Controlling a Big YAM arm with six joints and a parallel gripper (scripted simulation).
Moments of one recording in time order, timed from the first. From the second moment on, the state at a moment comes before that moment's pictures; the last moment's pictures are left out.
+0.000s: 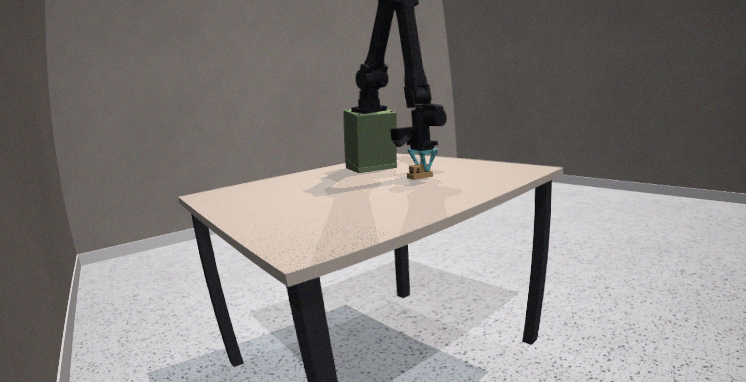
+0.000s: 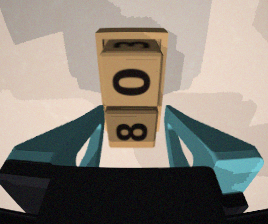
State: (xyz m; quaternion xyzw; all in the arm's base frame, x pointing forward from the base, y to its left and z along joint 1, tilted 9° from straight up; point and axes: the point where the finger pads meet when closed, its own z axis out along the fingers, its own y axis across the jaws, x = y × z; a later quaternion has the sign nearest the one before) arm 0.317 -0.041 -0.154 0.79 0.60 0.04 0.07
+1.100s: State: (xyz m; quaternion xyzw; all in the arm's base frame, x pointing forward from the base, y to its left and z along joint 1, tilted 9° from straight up) arm 0.317 -0.041 -0.154 0.79 0.60 0.04 0.07
